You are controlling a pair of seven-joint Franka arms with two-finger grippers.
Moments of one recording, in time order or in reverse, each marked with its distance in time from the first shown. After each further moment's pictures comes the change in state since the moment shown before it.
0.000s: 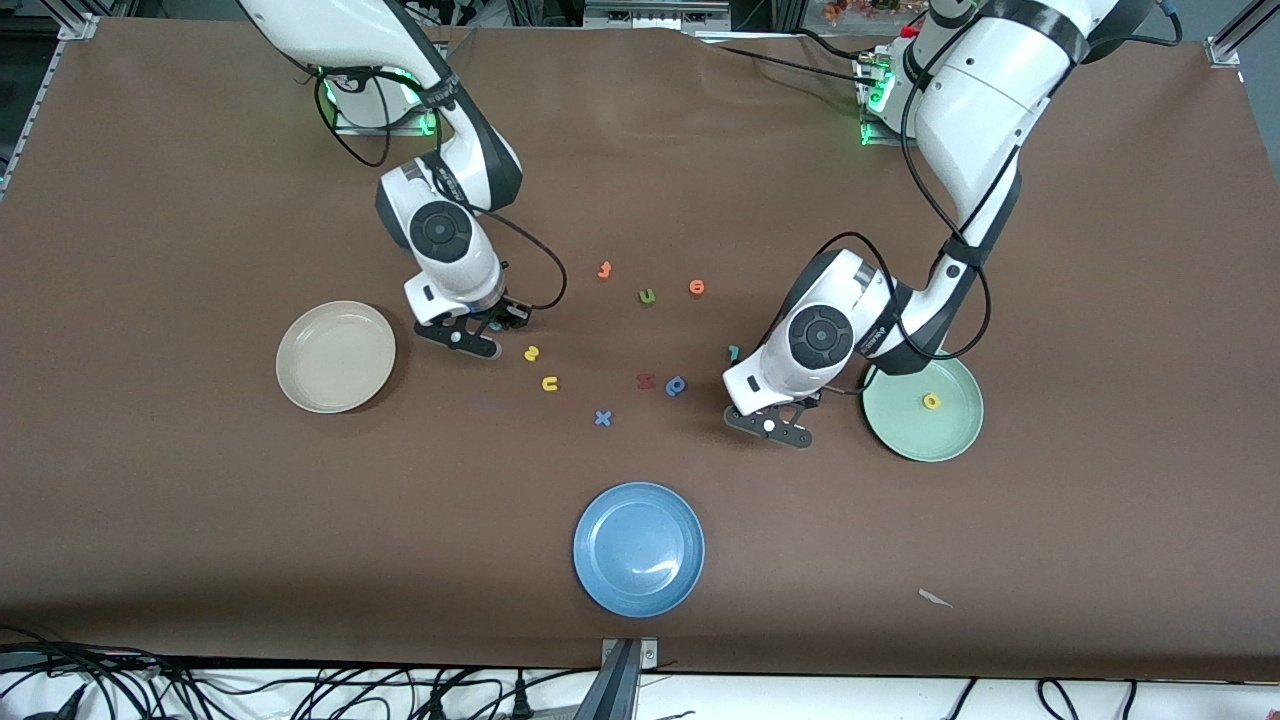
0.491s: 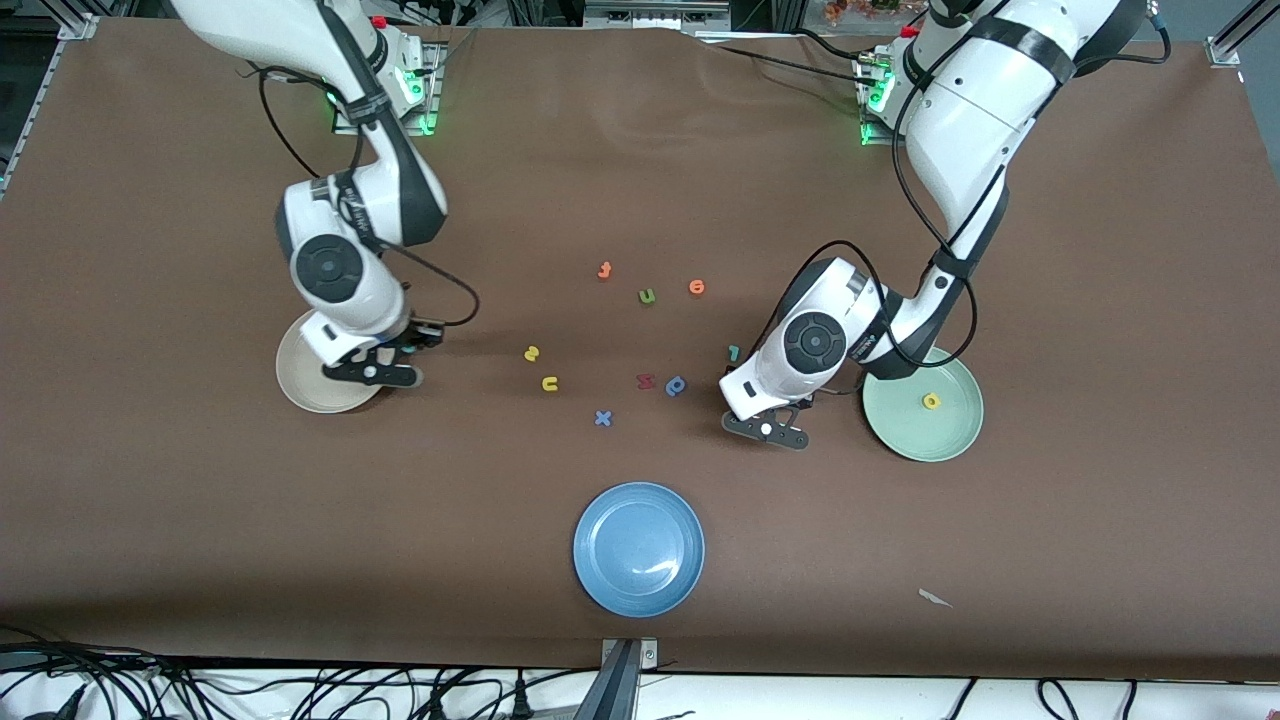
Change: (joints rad) left arm -0.006 0.040 0.000 -0.001 0.000 0.040 -0.059; right arm -0.007 -0.031 -0.218 0.004 0.000 -0.069 -0.455
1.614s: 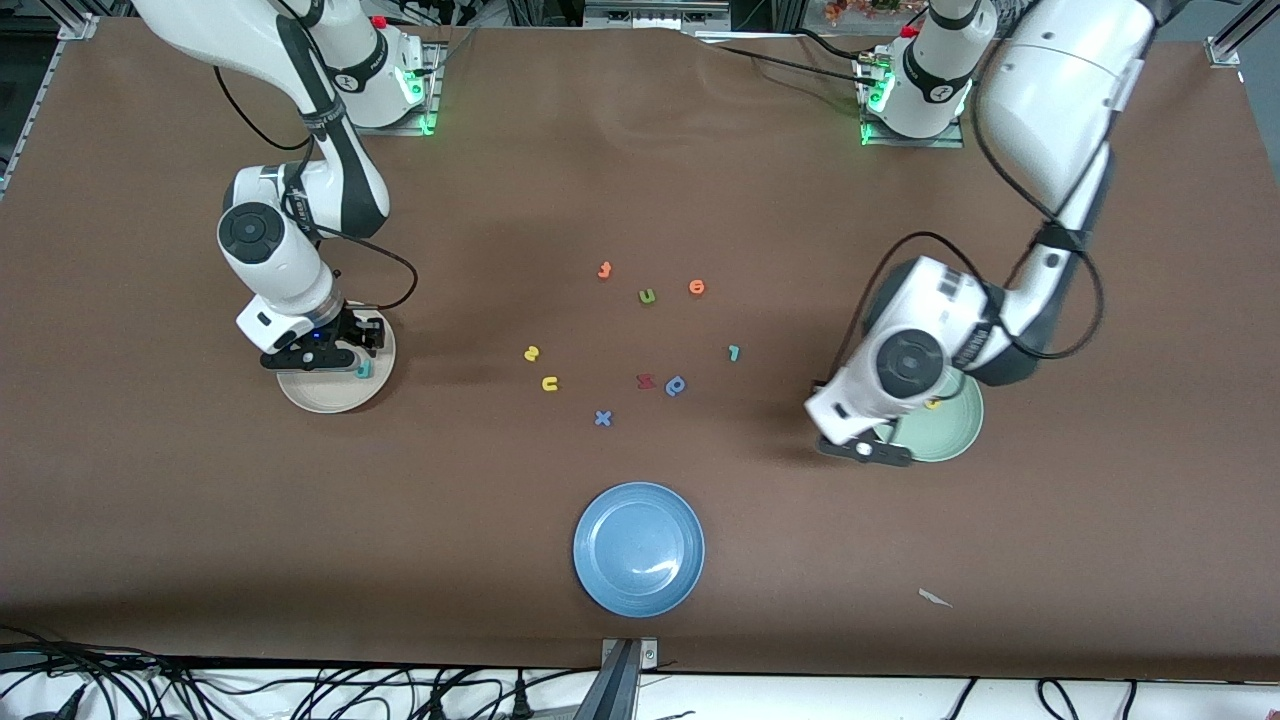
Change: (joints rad) left arm 0.173 -0.127 0.022 0.024 0.077 -0.279 0.052; right arm 0.000 -0.064 -0.131 -0.263 0.015 0.379 -0.210
